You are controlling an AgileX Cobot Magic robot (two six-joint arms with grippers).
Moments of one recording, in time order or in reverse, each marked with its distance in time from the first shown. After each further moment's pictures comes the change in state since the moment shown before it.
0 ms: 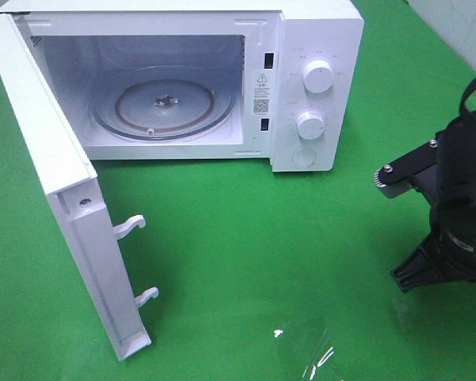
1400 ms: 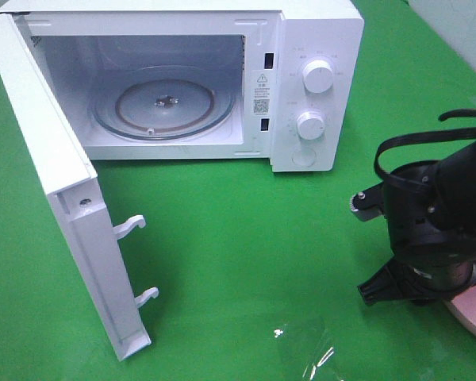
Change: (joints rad) left arm 0.000 0.000 0.000 0.000 0.000 0.000; right arm -0.004 0.207 -0.004 -0.078 -0.155 0.239
